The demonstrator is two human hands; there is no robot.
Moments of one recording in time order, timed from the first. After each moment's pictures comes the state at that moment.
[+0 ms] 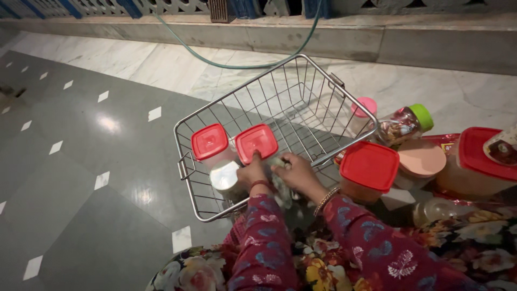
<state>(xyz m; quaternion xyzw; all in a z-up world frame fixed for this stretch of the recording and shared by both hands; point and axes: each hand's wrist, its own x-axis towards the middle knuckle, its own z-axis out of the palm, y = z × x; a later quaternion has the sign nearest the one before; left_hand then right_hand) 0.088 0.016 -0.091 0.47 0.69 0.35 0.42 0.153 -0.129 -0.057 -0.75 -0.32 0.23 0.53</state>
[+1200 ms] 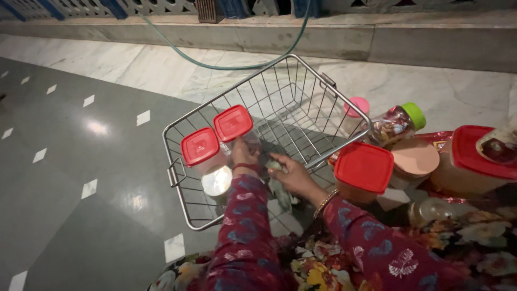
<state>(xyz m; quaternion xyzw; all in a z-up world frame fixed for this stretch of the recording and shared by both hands) 0.149 0.108 -0.127 0.25 0.46 0.36 0.78 0.173 -0.115 -0.116 -0.62 -0.41 0.22 0.63</state>
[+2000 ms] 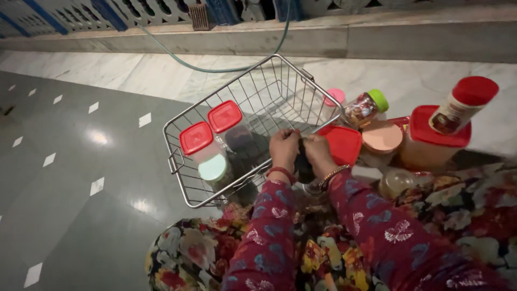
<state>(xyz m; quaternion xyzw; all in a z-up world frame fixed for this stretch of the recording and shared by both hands) 0.156 -0.118 -0.033 0.63 0.36 0.29 0.62 0.223 -0.186 -0.099 -0.55 -0.11 0.28 0.78</state>
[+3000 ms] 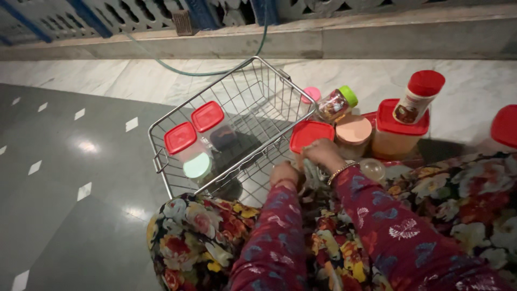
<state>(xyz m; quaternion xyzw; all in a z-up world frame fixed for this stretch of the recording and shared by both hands) 0.128 -0.187 -0.096 0.87 0.44 -0.03 0.23 0.264 -0.280 -0.108 -0.90 -0.24 0.20 0.32</state>
